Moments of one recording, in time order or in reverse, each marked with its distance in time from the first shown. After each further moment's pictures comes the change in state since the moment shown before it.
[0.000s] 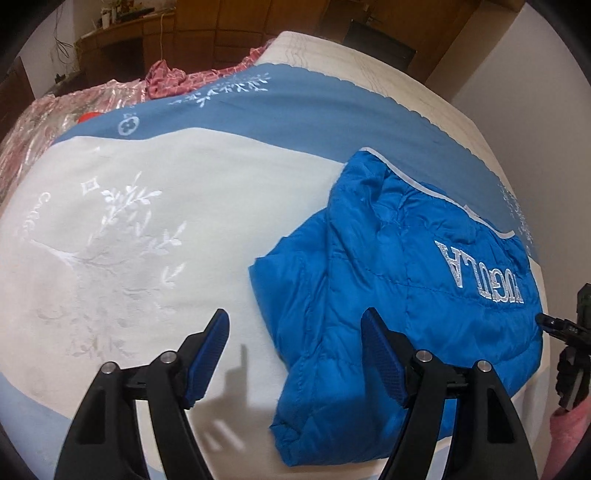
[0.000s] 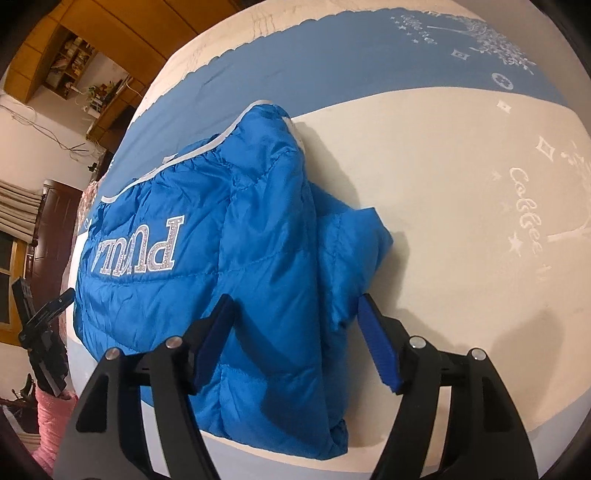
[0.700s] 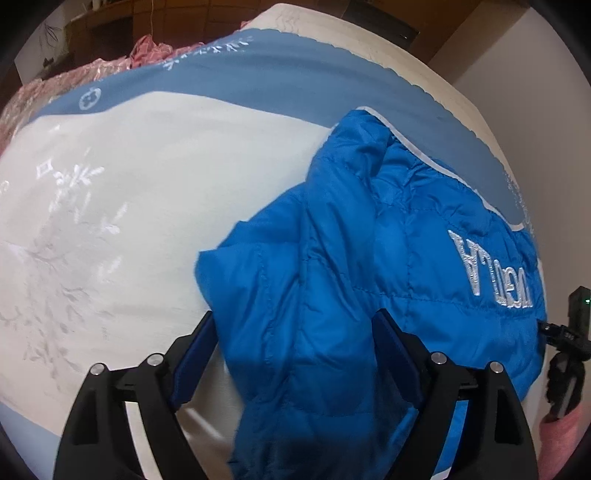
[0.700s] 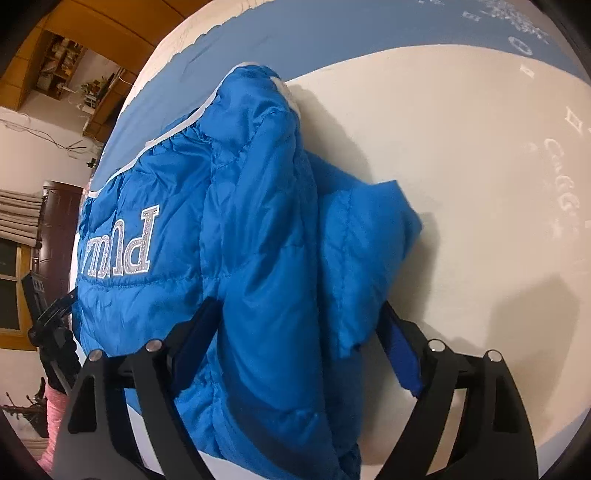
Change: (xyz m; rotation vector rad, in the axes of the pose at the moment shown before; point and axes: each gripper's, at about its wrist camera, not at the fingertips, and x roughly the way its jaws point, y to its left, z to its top) left arm 0.046 -0.015 0.002 -0.022 0.083 -0.040; right arm 0.034 -0.010 0.003 0.047 0.083 0.055
